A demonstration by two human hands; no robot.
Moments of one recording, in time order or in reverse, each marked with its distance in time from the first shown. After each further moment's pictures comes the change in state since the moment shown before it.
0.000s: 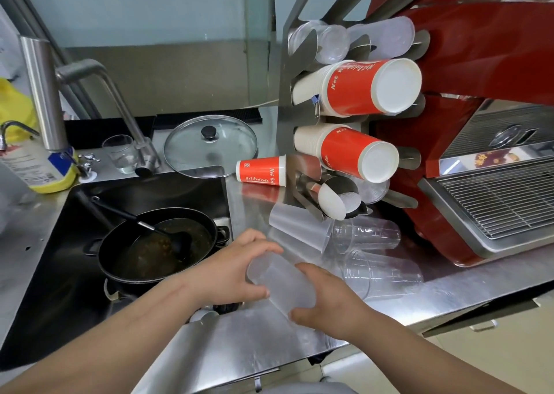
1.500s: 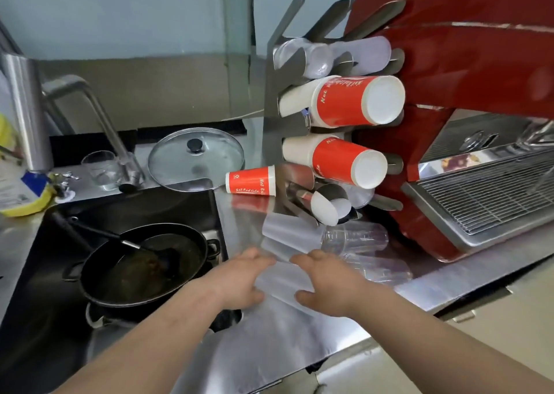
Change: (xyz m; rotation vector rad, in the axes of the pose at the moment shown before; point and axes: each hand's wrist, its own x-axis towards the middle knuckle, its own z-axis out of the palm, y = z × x) left_hand 0.029 -0.024 0.015 0.253 -0.149 -0.103; right_hand 0.018 -0.023 -0.029 -0.507 -0.066 0.051
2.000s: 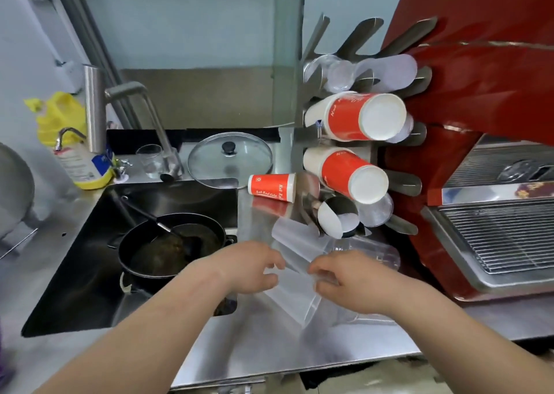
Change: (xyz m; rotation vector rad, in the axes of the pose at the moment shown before) left_hand -0.016 0.075 -0.041 0.105 0.003 -0.176; right_hand -0.022 0.044 -0.058 0.032 -0.007 -0.297
